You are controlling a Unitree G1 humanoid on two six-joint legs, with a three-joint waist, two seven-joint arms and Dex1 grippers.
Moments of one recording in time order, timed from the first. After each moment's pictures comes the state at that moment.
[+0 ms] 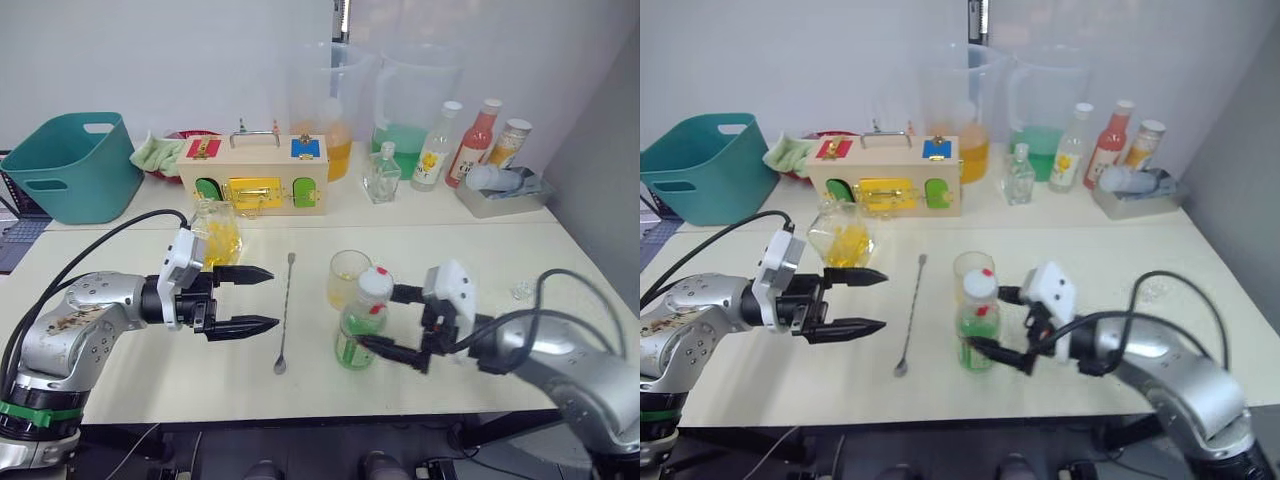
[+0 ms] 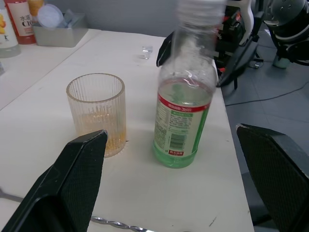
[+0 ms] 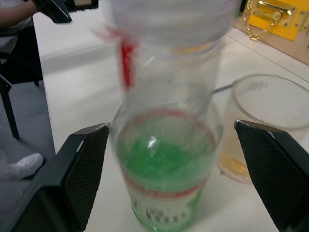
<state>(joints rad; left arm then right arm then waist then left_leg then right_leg) -0.37 0.84 0.12 -0.23 -0.73 0.54 -1.24 -0.26 -0.81 -0.06 -0.59 0.73 0.71 0.79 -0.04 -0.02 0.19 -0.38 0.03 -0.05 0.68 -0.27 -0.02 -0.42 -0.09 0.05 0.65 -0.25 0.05</state>
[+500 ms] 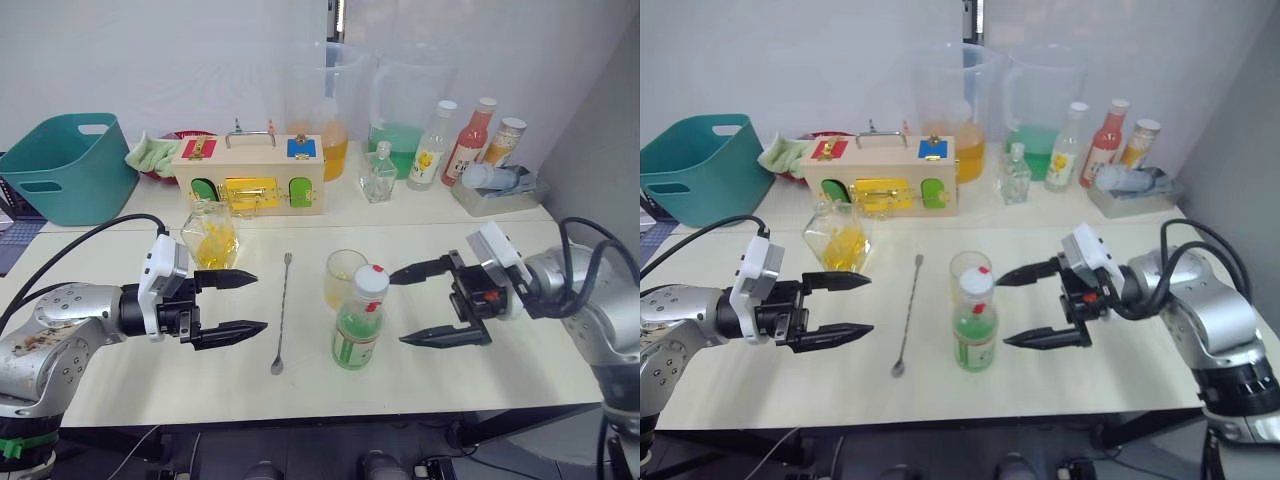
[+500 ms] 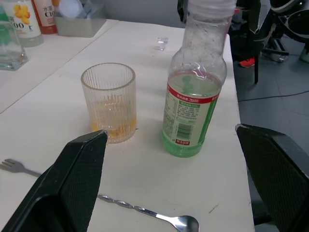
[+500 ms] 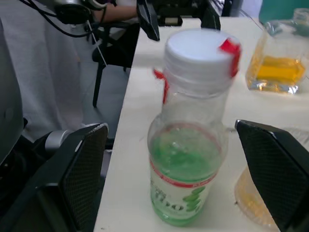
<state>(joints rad) -0.22 0.88 0.26 -0.39 -0.77 0.60 -1.15 -0.65 -0.82 0.07 -0.12 0.64 0.40 1.48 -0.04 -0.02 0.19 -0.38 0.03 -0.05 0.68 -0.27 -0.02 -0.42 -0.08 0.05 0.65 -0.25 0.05</state>
